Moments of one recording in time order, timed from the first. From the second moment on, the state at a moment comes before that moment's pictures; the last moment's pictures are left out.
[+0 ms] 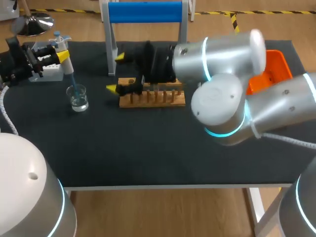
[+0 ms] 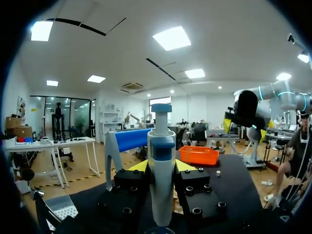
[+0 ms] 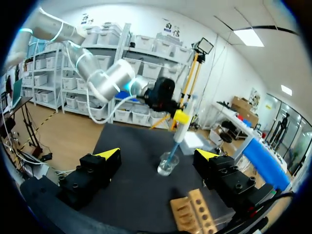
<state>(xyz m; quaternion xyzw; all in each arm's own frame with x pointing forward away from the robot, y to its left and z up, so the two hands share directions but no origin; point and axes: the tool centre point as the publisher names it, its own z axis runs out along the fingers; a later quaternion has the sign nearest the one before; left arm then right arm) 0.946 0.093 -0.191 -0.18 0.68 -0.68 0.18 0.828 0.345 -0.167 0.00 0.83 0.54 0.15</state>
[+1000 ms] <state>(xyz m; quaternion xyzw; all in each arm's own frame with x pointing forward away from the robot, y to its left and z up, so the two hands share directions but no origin) 0.946 0.093 -0.191 -0.18 0.68 -0.68 0.18 0.865 0.389 -0.078 -0.07 0.76 0.64 -0.04</state>
